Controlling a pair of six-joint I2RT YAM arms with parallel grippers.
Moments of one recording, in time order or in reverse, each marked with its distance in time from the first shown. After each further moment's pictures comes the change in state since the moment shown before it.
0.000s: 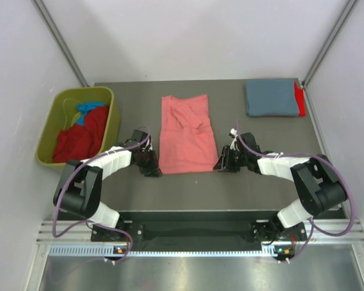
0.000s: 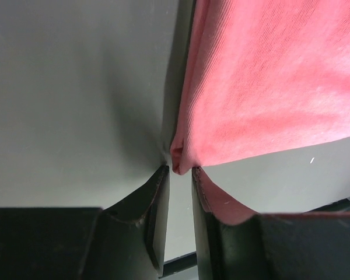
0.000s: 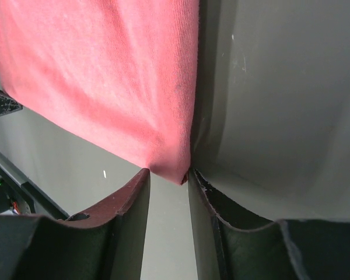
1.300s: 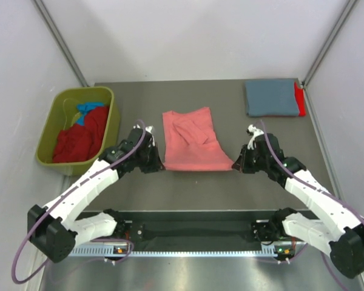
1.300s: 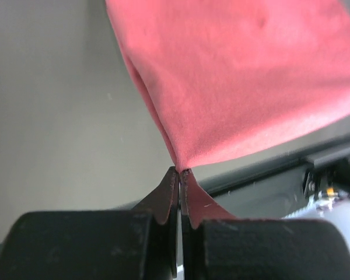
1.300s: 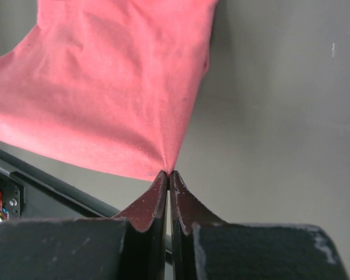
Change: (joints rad) left arm -0.239 -0.425 0.132 -0.293 -0.134 -0.102; right arm 0.008 -0.581 0.041 -0.521 0.200 -0.090
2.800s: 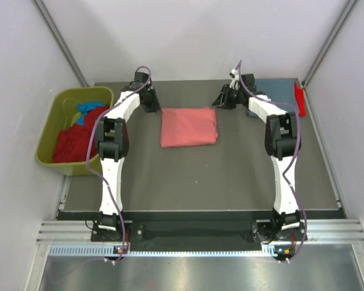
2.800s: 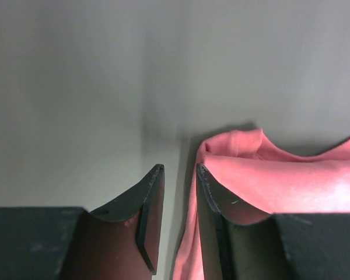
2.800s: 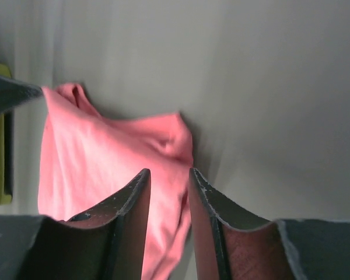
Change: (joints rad) left arm 0.410 1.331 1.227 0.114 0.023 0.244; right arm -0.269 1.446 1.285 0.245 -0.378 -0.084
